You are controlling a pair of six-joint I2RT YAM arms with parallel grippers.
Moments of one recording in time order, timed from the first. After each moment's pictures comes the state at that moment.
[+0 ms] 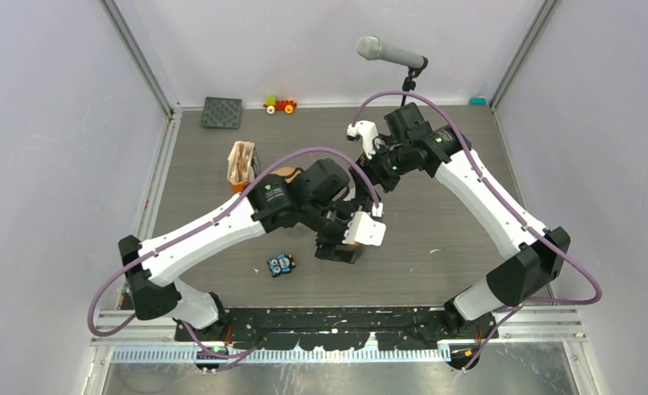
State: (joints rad) left arm -1.06 1.44 1.56 -0.96 0.49 0.73; right arm 0.52 1.50 1.59 -1.05 -0.47 -0.29
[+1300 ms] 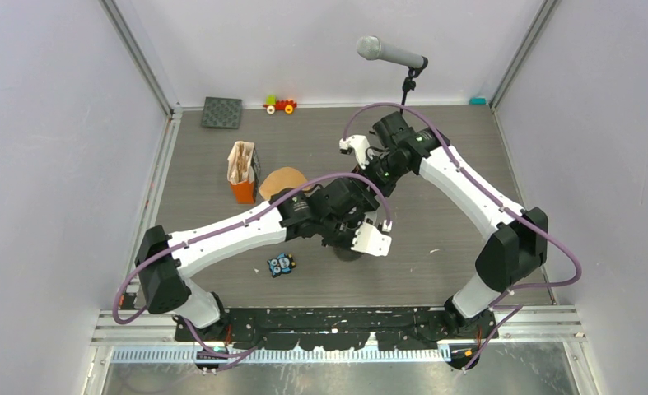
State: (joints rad) left arm -1.09 1.53 1.38 -0.79 0.20 0.84; right arm 0.51 1.61 1.53 -1.05 -0.46 -0.35
